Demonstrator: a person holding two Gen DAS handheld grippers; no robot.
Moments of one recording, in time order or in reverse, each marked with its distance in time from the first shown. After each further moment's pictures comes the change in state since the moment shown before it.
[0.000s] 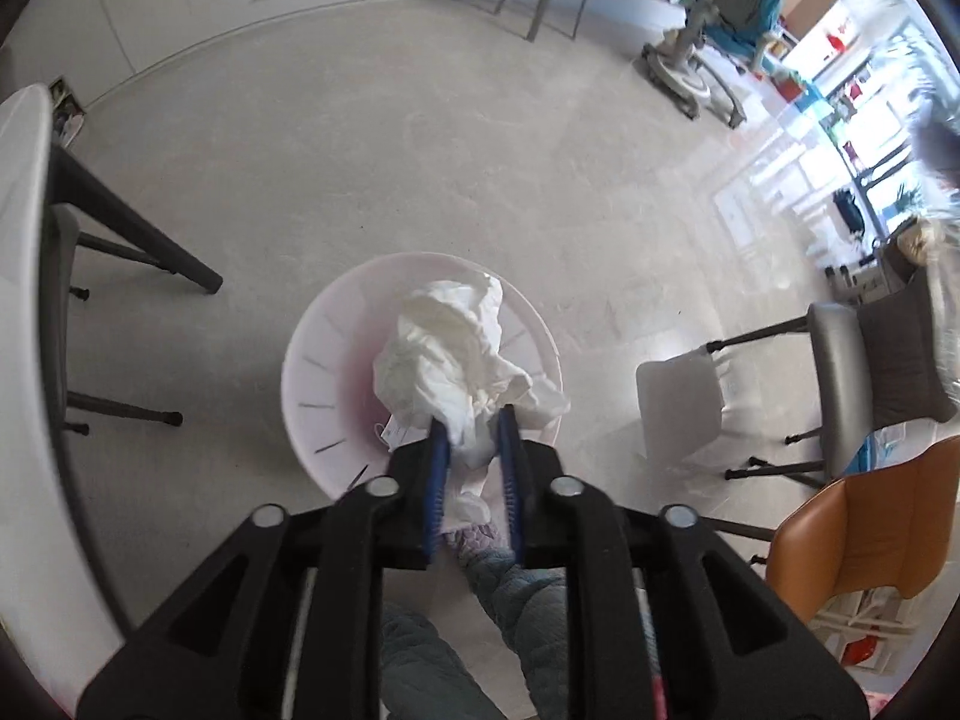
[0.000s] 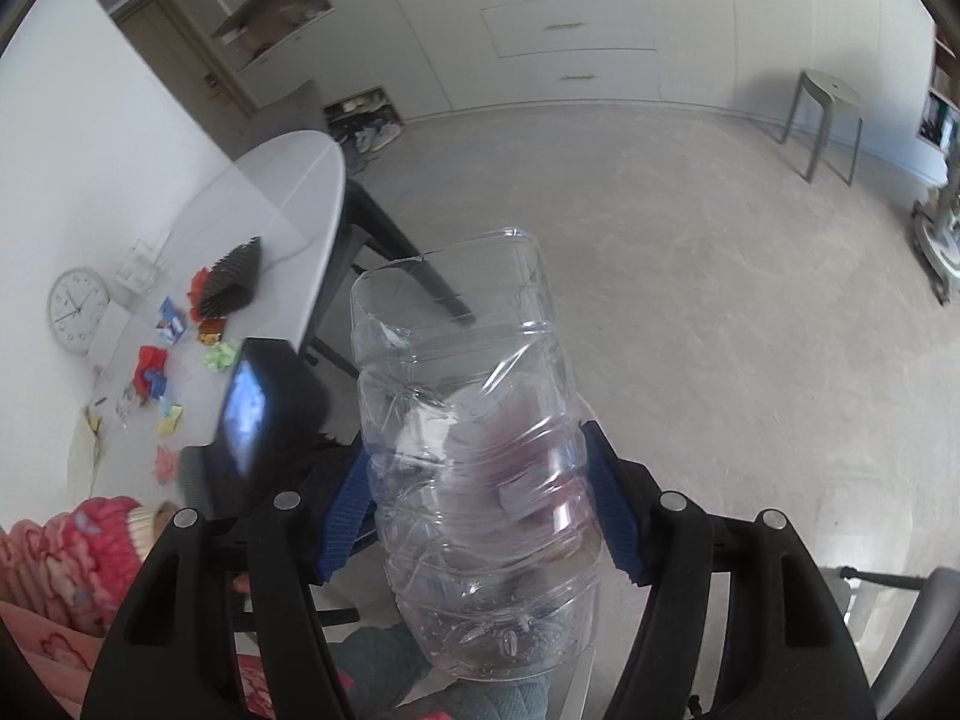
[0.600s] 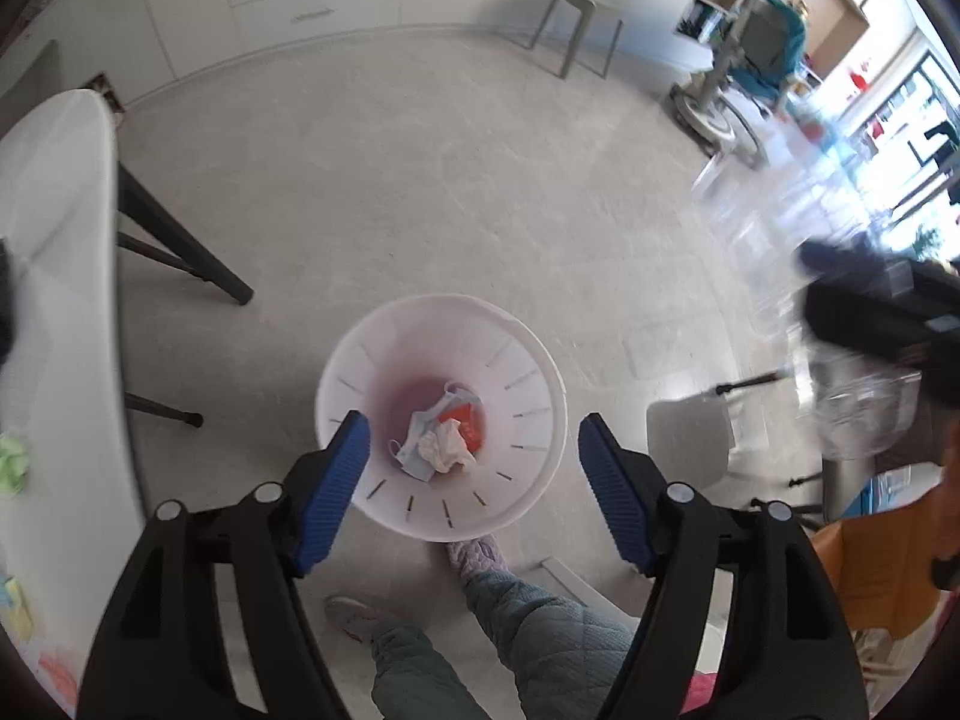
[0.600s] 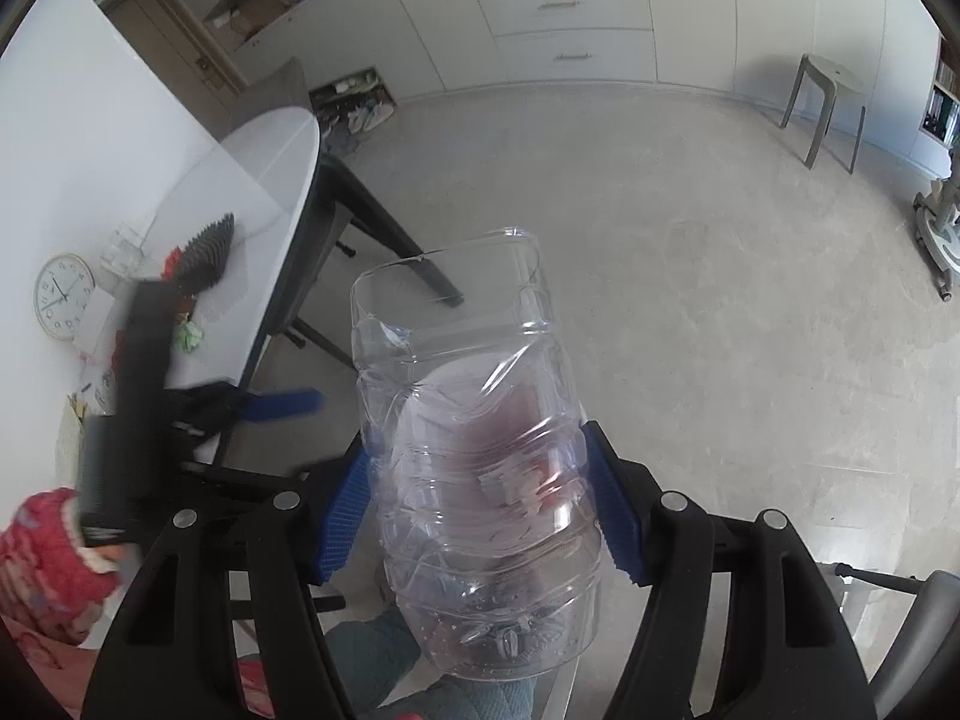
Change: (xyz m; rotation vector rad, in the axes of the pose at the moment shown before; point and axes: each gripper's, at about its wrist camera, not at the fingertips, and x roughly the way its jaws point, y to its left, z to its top) left arm -0.067 0.000 -0.005 -0.098 -0.117 0.065; right arm 0.044 -0.006 -0.007 -0.033 0.061 0.003
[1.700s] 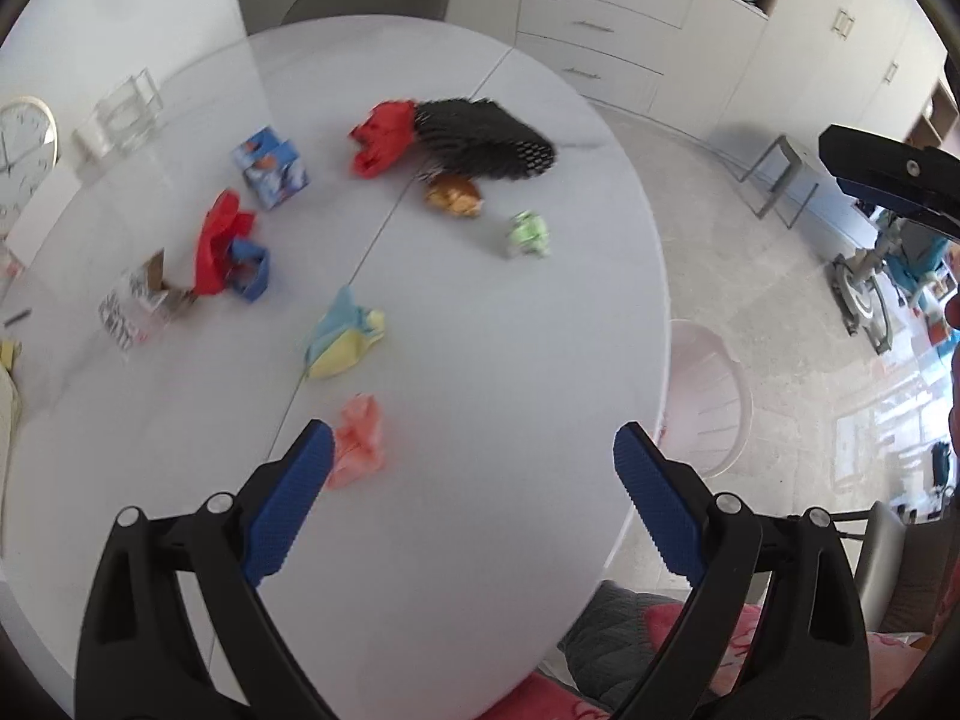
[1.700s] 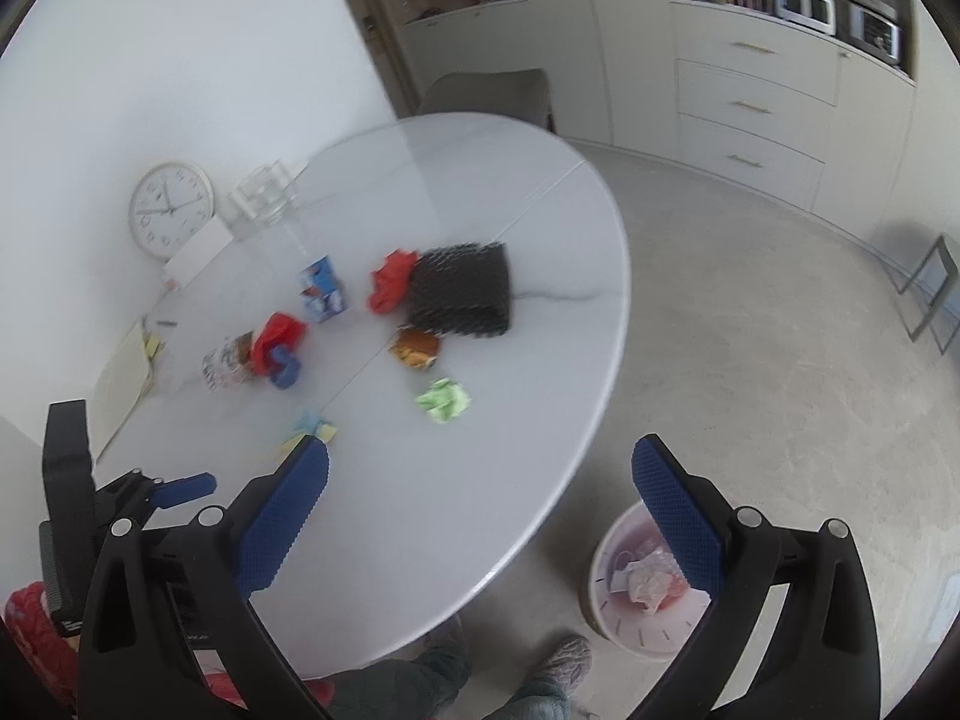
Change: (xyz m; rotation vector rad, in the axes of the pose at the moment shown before) left arm -0.179 0.211 -0.192 -0.448 -0.148 0.268; right arm -0.001 0.283 0.050 -0.354 -0.073 0.133
